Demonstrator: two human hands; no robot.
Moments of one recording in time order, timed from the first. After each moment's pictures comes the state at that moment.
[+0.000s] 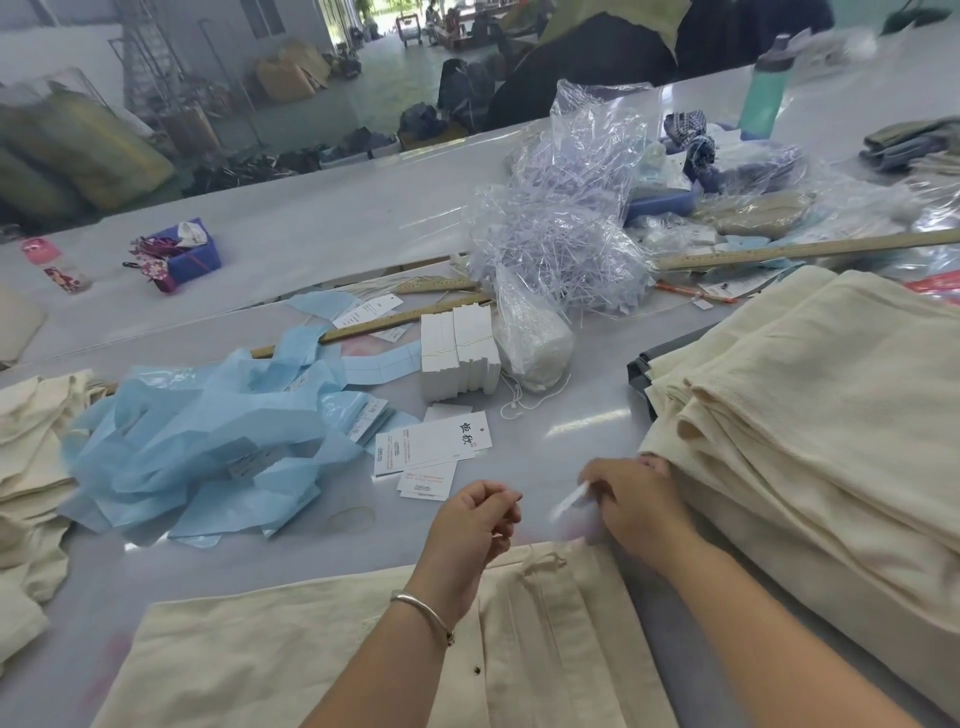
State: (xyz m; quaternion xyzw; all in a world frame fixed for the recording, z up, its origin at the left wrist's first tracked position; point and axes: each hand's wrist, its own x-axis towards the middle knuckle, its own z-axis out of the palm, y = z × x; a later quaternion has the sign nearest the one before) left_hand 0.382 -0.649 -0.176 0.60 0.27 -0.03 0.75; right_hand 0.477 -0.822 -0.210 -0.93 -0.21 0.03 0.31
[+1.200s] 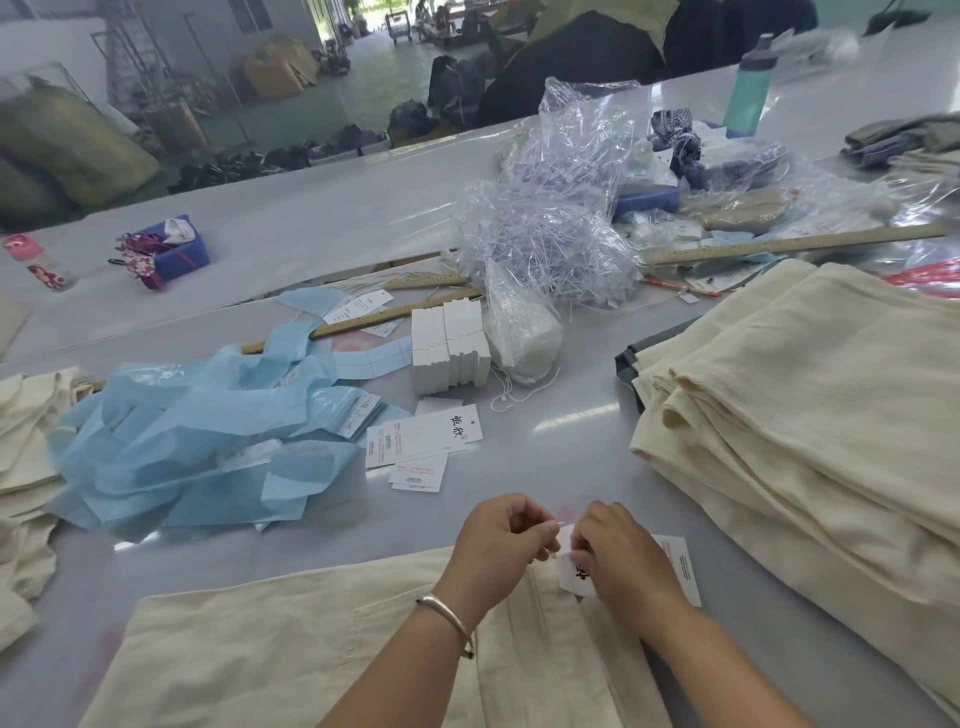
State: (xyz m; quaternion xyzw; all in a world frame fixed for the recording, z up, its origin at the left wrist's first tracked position) left_hand 0.374 -0.677 -0.187 0.79 0.14 -0.05 0.59; right_hand 0.421 -0.831 -0.243 -0.94 -0.27 0.07 0.21
